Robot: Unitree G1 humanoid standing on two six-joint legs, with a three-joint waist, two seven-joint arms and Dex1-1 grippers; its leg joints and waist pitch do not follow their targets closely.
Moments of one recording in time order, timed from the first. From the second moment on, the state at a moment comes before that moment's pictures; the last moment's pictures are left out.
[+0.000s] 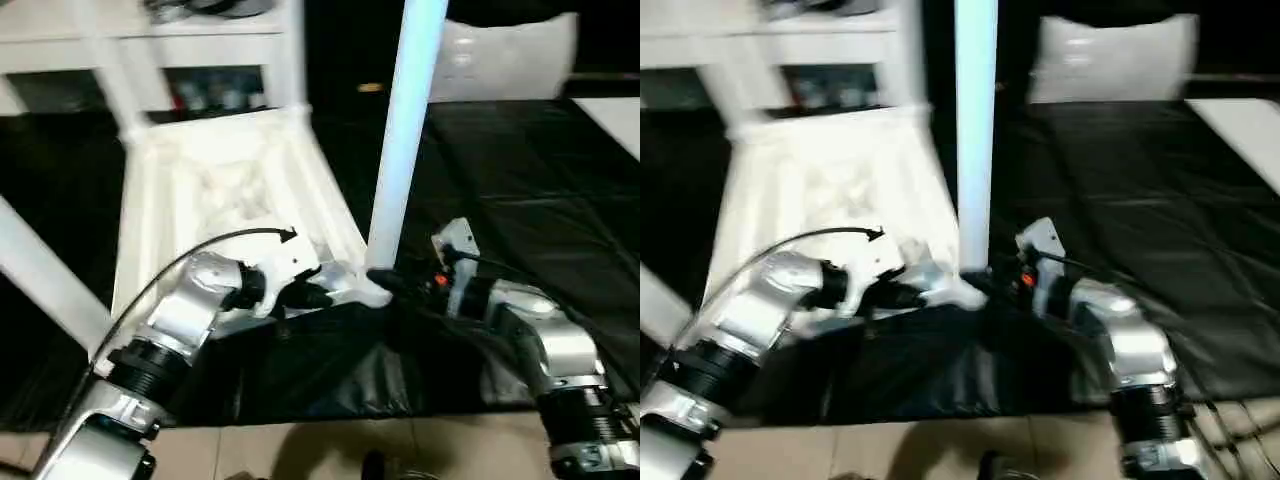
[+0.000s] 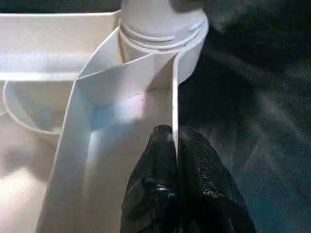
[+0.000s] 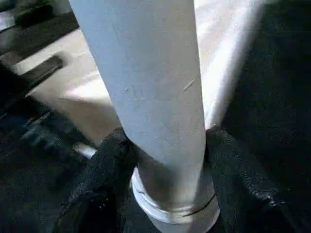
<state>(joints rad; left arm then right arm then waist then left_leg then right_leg) -0.54 0.27 -0.30 0.35 0.07 0.40 -0.96 -0.35 -0.21 -0.01 0.22 0.19 0.42 0.75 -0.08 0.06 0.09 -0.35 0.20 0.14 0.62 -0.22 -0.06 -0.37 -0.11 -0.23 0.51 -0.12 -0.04</state>
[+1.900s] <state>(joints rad) -0.51 0.46 -0.40 0.34 -0.02 0.07 -1.35 -0.47 -0.50 0.20 0.40 0.28 0.27 1.52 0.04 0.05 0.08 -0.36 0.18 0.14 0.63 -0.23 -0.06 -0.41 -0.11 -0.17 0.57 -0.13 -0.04</state>
